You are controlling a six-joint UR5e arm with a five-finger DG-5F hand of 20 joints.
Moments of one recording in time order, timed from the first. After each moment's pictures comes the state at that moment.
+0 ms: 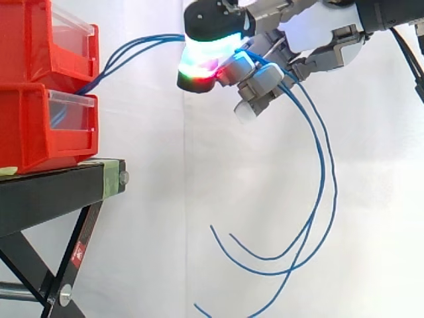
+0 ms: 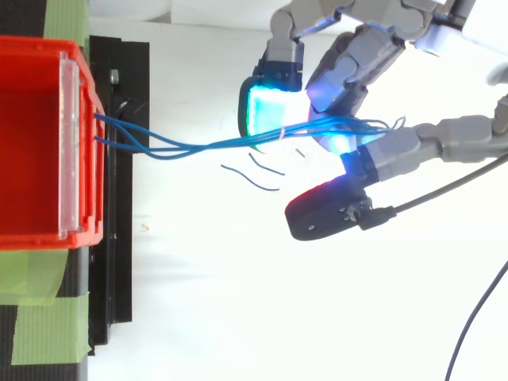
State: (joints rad) arm 0.19 -1.82 -1.53 -3.10 -1.05 -0.43
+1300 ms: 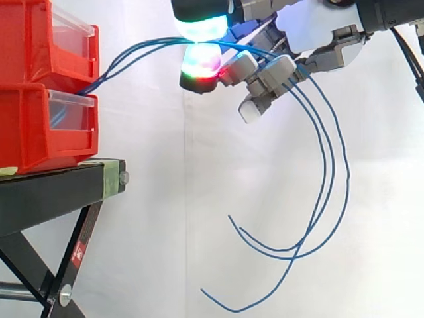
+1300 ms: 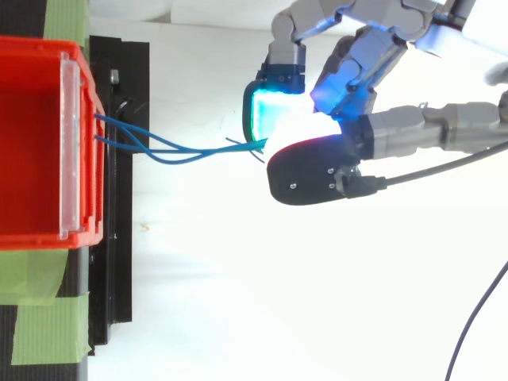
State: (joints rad) arm 0.19 -1.82 -1.53 -3.11 -1.05 -0.43
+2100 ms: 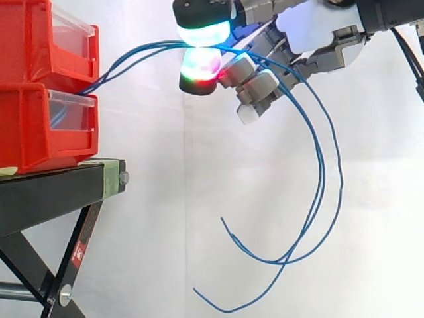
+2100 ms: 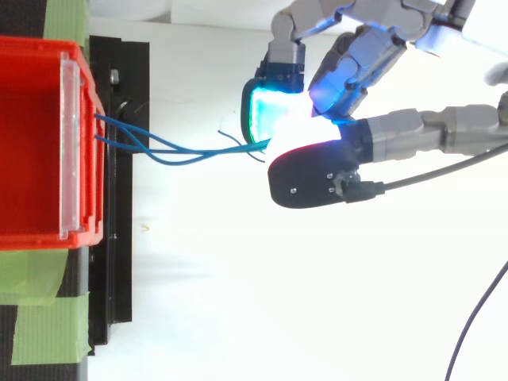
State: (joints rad) arm 0.19 -1.82 -1.53 -3.11 -1.05 -0.43
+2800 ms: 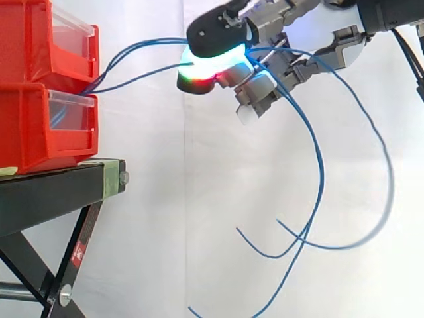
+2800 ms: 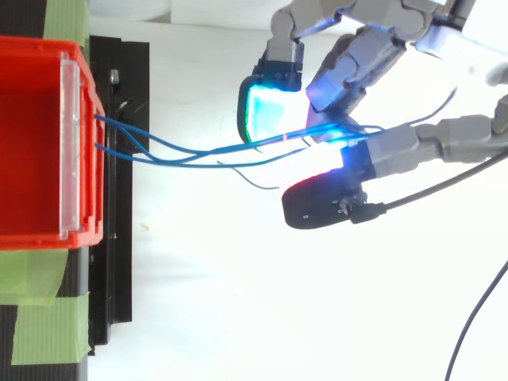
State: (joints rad) arm 0.19 -1.82 -1.53 -3.11 -1.05 -0.42
